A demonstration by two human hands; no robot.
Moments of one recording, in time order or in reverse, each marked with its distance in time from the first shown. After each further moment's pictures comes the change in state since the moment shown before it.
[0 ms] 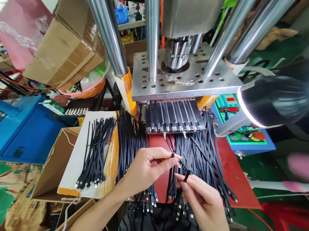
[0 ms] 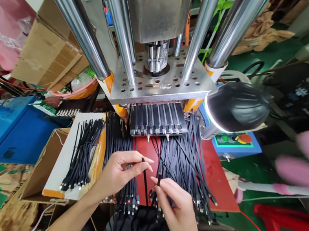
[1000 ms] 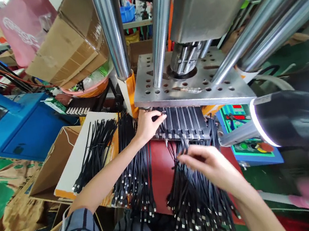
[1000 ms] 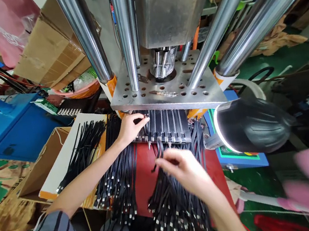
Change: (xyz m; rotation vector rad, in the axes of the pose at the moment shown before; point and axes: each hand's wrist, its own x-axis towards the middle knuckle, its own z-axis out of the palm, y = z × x) left_hand 0.149 -0.073 -0.045 0.588 0.458 0.192; right_hand 0.126 -0.004 -0.048 -0.179 -0.429 0.144
